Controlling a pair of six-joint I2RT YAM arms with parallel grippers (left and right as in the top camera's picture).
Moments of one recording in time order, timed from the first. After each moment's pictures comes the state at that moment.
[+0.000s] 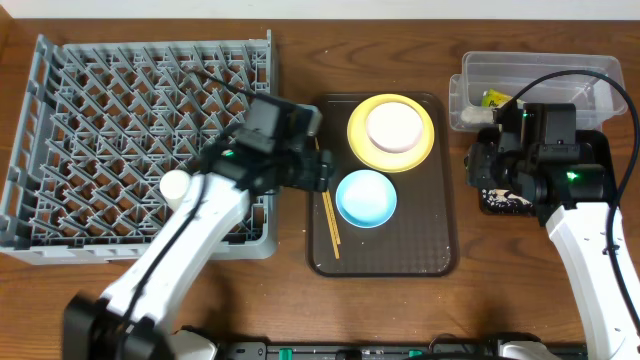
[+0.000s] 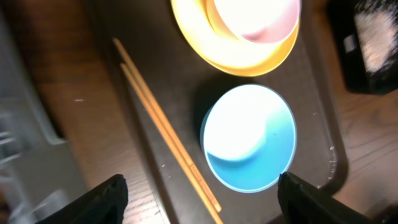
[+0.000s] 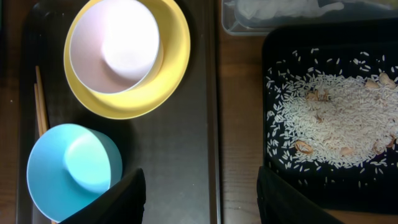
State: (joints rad) left arm -0.43 1.52 1.17 -0.70 0.28 -0.25; right arm 0.03 1.31 1.08 -0.79 -0.14 0.16
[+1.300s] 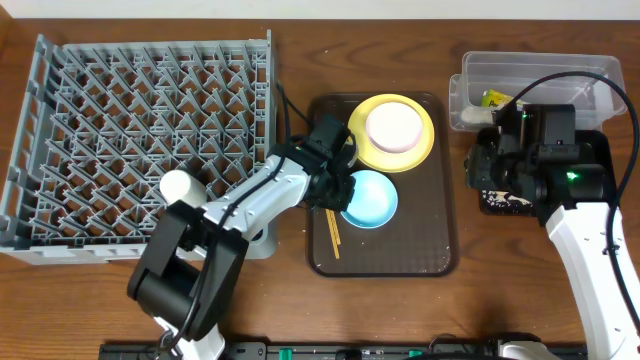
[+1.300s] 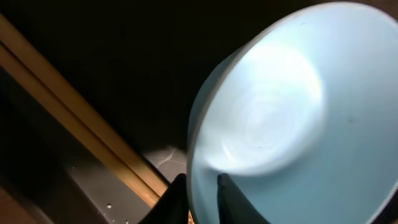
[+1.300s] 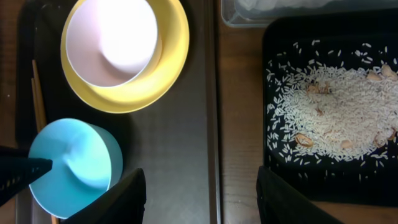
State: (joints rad) left arm -0.56 1.85 1.17 -0.62 0.28 -0.24; right arm 0.03 1.31 1.08 -0.81 -0.14 0.16
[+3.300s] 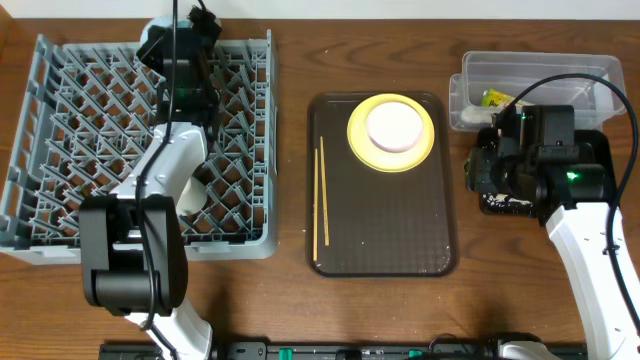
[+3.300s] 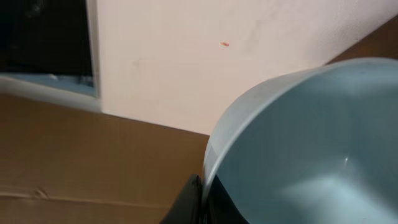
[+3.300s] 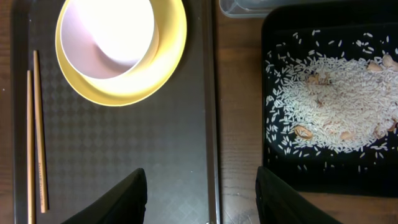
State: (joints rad) left arm -0.02 1.86 1.24 0.42 -0.61 1.06; right arm 0.03 1.31 1.08 -0.84 -0.14 0.16
